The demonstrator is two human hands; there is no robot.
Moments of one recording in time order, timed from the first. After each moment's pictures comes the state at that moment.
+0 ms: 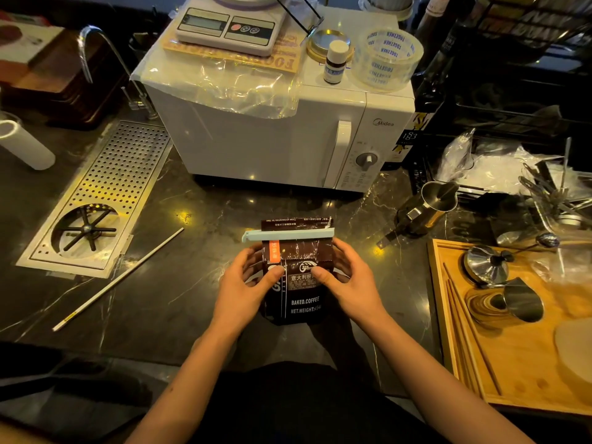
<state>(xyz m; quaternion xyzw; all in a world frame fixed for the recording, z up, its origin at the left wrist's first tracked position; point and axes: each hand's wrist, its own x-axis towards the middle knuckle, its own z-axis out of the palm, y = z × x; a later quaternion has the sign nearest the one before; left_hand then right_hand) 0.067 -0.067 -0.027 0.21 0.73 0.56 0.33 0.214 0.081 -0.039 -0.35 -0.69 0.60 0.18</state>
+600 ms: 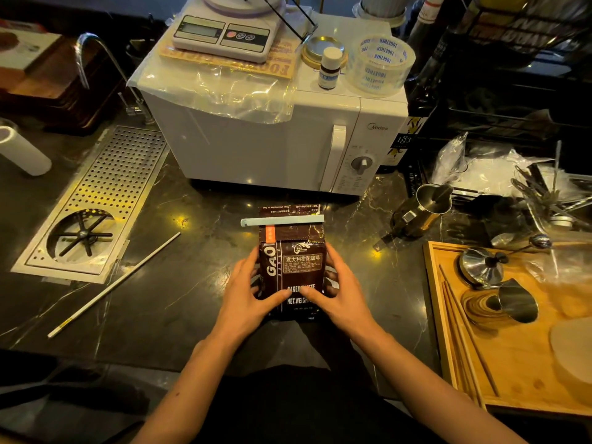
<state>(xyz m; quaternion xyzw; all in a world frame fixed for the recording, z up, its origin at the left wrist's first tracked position) 0.070 -0.069 -0.047 0.29 0.76 0.48 0.32 0.219 0.068 -0.052 -0.35 -0.74 0.56 0.14</state>
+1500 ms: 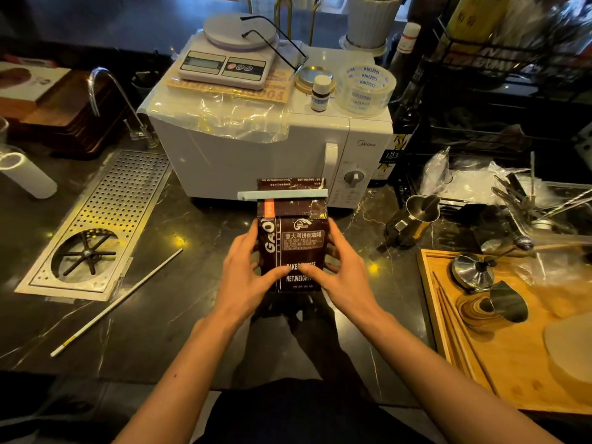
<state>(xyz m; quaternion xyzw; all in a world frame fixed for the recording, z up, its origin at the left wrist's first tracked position) 0.048 -0.044 0.001 0.38 0.74 0.51 0.22 0.193 0.081 0.003 -0.32 -0.78 0.50 0.22</state>
